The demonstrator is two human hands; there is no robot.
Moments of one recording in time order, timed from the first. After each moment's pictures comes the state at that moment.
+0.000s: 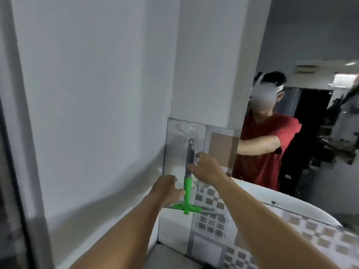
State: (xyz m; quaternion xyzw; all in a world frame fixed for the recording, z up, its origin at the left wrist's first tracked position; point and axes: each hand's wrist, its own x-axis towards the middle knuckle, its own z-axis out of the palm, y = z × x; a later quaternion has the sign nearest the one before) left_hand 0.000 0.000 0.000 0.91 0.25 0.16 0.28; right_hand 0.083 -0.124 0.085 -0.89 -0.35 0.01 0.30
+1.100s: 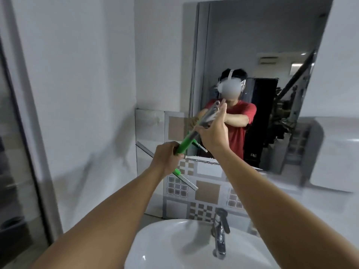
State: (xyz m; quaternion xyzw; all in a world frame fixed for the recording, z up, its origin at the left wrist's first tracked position) left_hand -0.072 -0.175 0.079 0.91 0.09 0.30 0.27; right_hand 0.008 -0.313 0.143 -0.75 -0.26 -0.15 0.59
